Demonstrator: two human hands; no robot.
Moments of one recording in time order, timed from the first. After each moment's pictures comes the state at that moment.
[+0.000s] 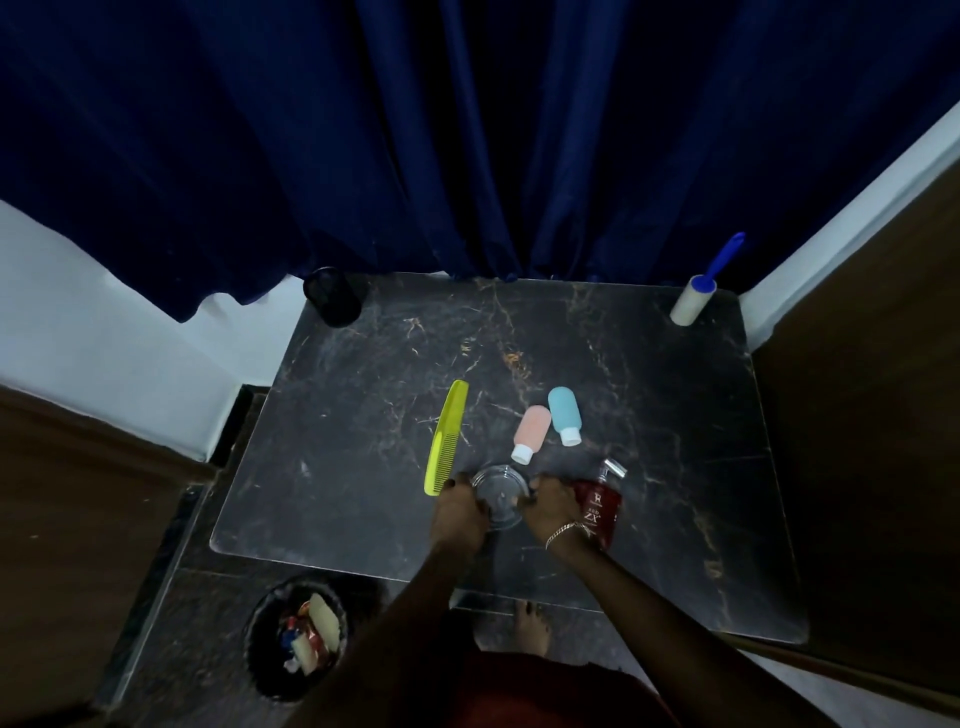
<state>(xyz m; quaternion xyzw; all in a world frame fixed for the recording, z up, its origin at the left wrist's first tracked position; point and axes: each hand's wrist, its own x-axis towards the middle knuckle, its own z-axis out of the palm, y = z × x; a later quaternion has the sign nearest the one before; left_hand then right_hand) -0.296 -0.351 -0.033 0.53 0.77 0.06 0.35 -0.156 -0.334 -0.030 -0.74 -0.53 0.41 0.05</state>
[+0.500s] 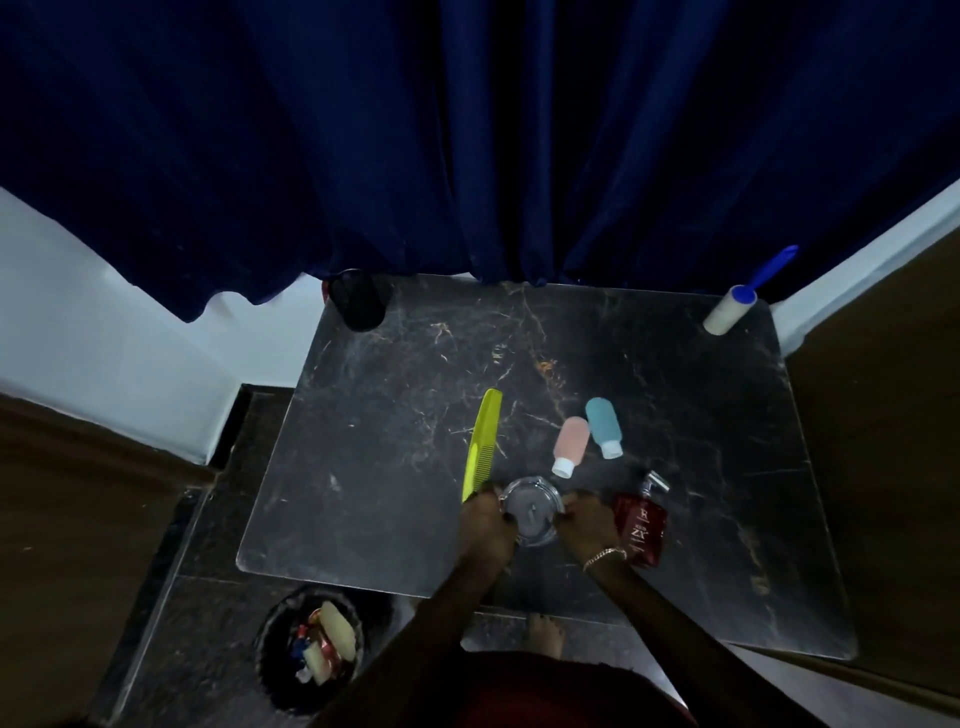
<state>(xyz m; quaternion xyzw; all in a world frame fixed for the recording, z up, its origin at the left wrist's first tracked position) -0.335 -0.345 -0.029 0.48 0.75 0.17 0.42 -0.187 -0.334 -0.026 -0.77 -0.53 0.36 0.06</state>
